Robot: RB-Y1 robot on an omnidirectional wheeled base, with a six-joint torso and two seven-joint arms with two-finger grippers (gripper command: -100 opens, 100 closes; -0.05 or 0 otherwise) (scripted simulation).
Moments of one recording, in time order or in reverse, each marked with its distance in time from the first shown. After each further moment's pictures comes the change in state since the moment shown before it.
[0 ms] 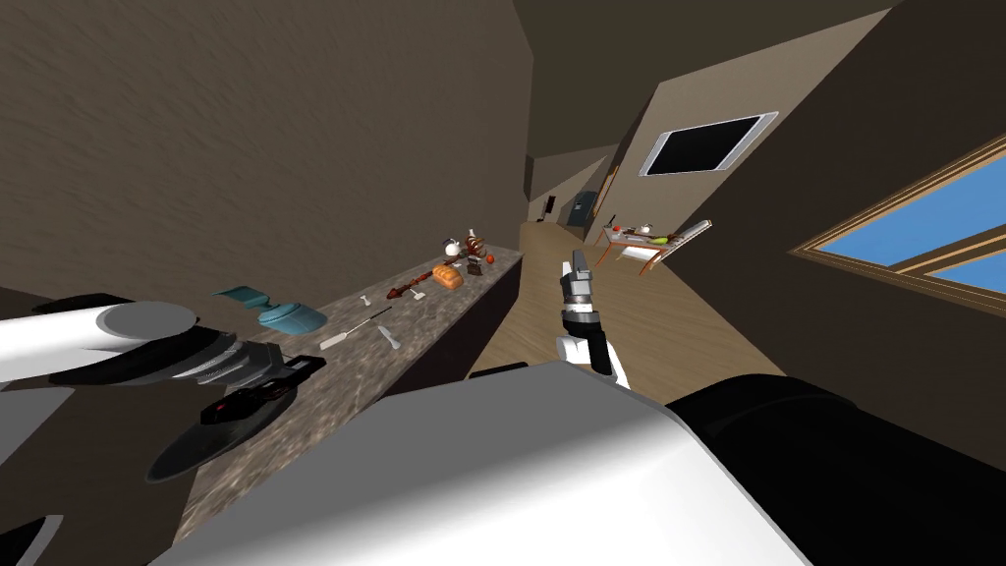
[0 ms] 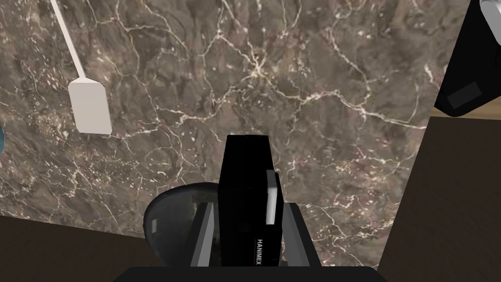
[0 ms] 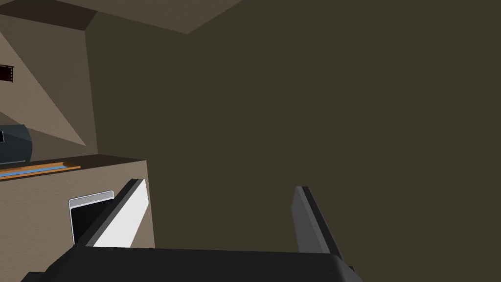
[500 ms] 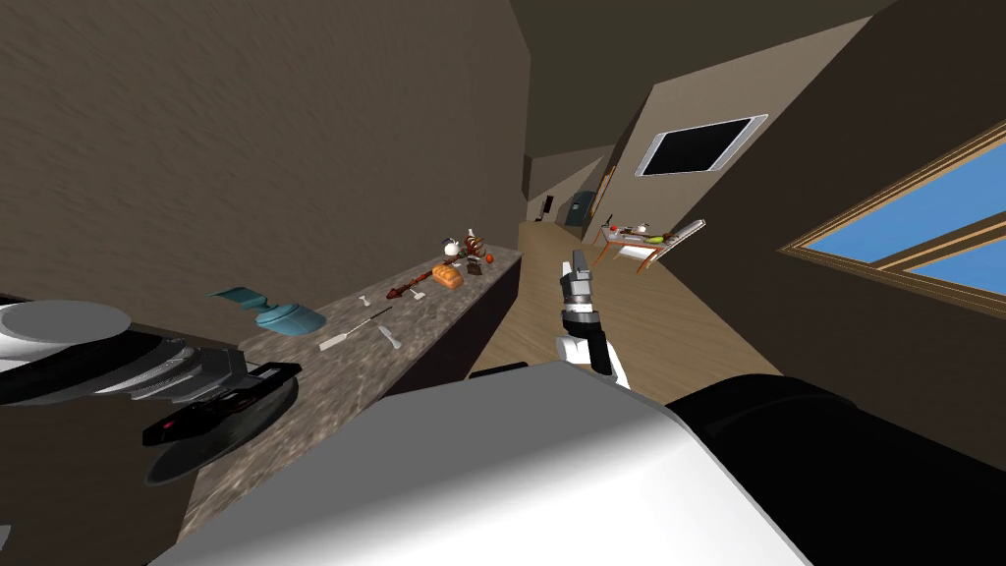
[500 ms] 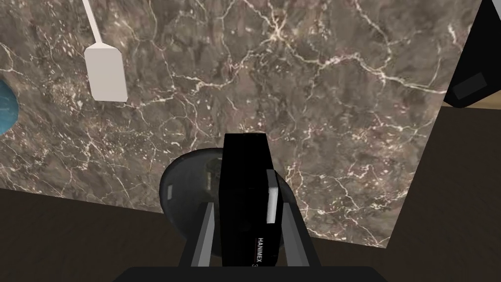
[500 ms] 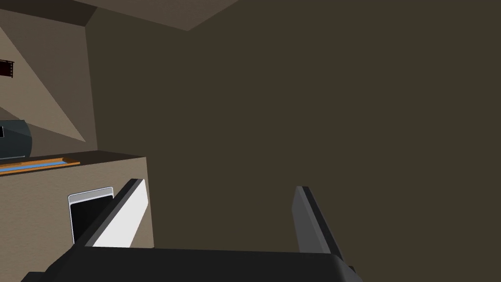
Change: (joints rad) left arm 0.000 0.043 0.077 0.084 -0.027 0.029 -0.085; right arm 0.000 0.000 0.000 0.000 0.000 0.000 0.000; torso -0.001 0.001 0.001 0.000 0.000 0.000
